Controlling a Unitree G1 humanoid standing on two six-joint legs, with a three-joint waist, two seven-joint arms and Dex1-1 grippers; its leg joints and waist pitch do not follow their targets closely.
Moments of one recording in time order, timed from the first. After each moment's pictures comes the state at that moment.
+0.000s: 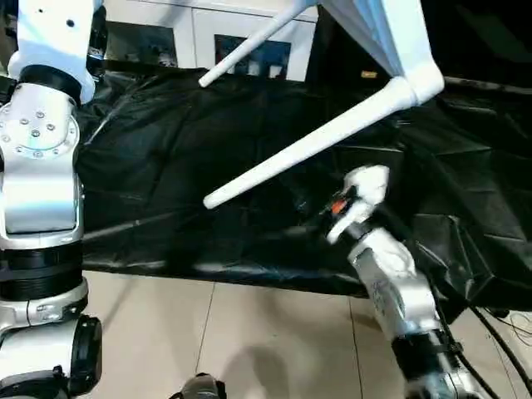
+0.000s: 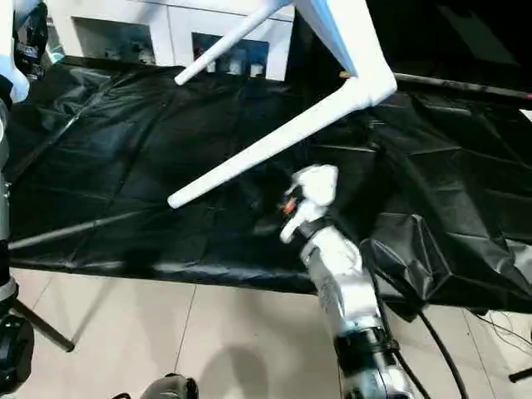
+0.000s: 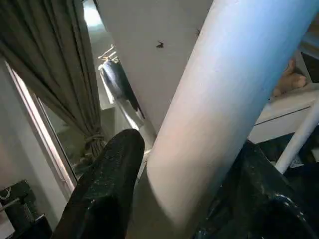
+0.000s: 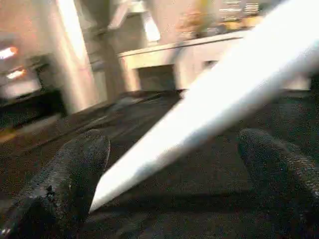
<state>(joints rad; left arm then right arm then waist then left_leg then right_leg) -0.73 0.45 0.20 -0.09 0.26 0.42 -0.16 -0.43 -0.04 0.01 0.36 0.39 -0.03 0.41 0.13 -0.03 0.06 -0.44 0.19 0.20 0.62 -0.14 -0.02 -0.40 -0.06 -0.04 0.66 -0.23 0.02</state>
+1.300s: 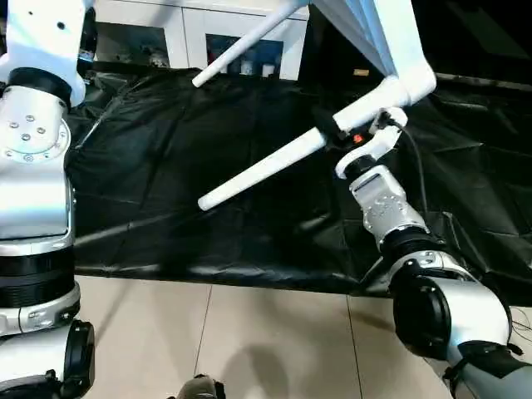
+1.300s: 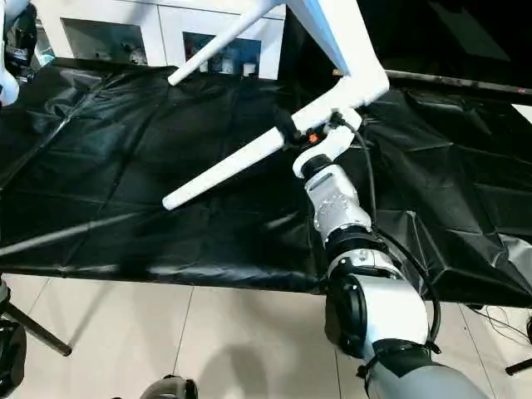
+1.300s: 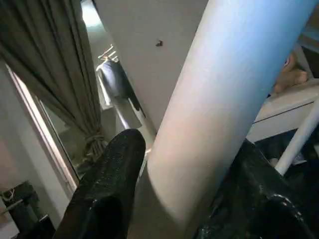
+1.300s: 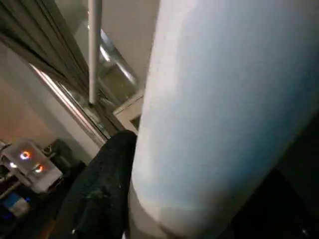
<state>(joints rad) -0.71 0.47 0.21 -0.13 0.26 0.45 -0.16 -1.00 -0.07 -0.38 1.12 0.59 -0.03 0.57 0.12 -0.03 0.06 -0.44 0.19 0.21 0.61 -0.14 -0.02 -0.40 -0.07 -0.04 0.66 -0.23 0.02</state>
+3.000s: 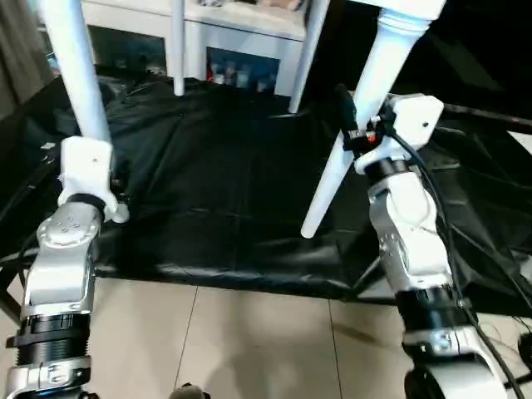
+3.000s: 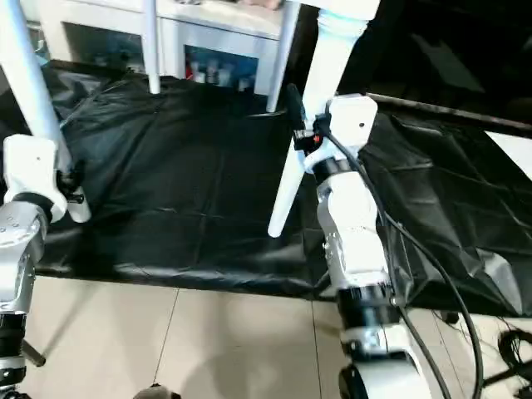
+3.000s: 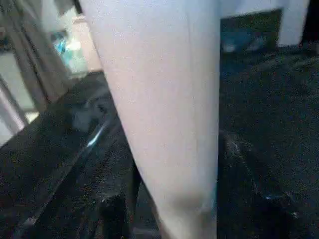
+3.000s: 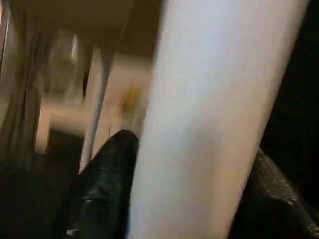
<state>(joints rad) -0.40 0.37 0.22 0.11 0.07 0.36 -0.17 -0.57 -0.10 -0.01 0.35 0.11 -0.13 0.17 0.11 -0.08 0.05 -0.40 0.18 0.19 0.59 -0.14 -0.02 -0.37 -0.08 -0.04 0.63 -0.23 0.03</state>
